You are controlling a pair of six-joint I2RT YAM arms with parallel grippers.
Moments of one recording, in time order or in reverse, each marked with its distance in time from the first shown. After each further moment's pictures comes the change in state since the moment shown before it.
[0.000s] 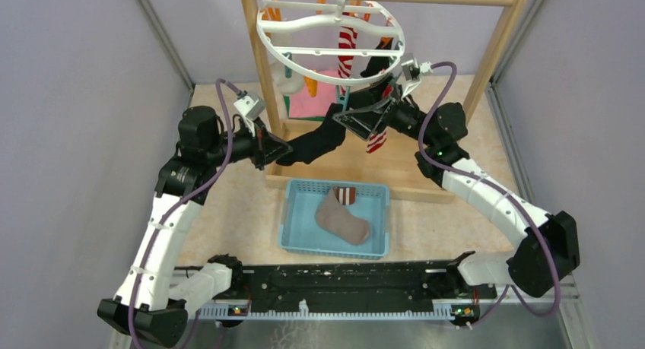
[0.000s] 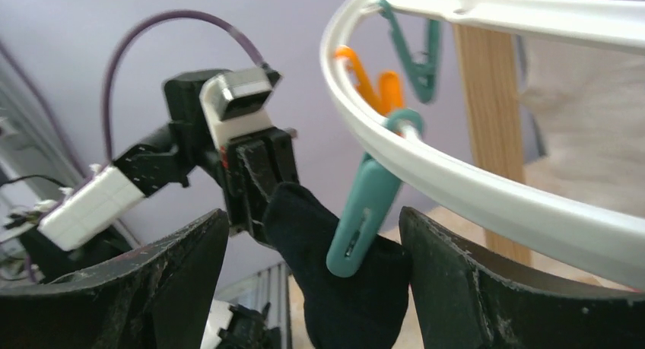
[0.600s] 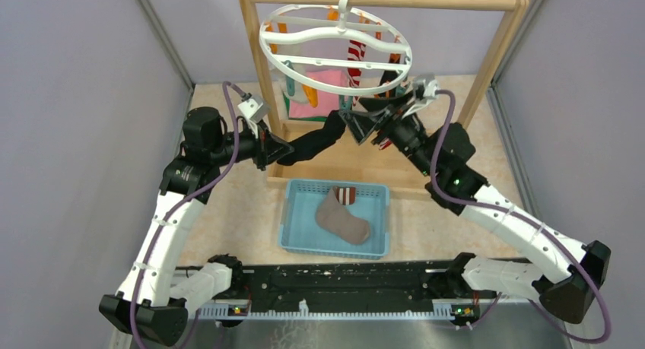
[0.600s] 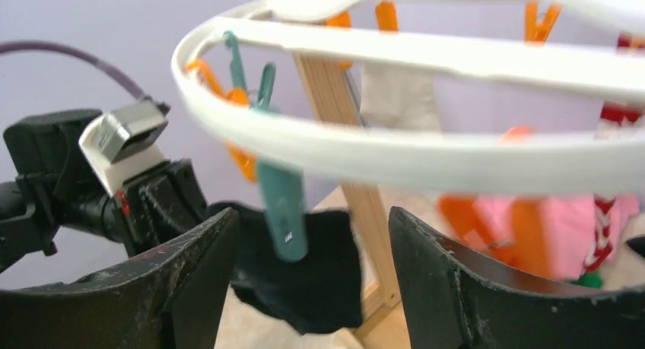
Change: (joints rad) left arm 0.000 0.007 -0.036 0.033 0.005 0.059; right arm 0.288 -0.224 -0.059 -0.344 0.715 -0.361
